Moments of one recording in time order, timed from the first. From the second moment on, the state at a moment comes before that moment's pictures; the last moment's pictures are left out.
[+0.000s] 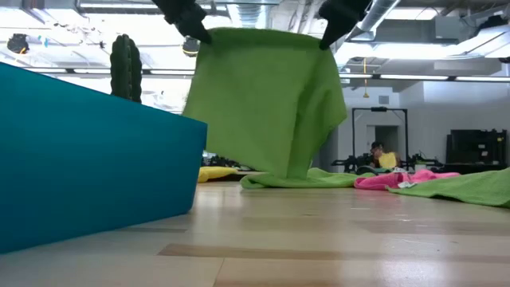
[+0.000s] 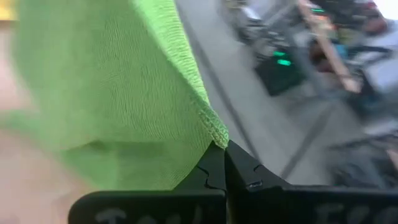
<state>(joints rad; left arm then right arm) 0.11 1.23 1.11 -0.36 -0.80 0.40 -0.02 1.43 1.38 -0.87 0.87 -0.06</state>
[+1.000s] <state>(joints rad) 0.12 1.25 1.11 -0.65 -0.16 0.17 0.15 1.43 1.23 -0.94 0.69 0.23</state>
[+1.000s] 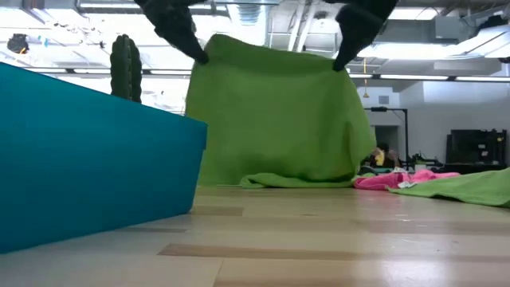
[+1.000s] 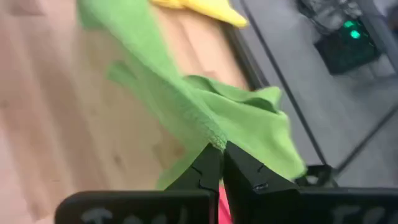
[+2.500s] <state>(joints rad) 0.30 1.38 1.07 -0.33 0.17 -0.19 0.23 1.84 1.28 0.12 0.94 -0.44</state>
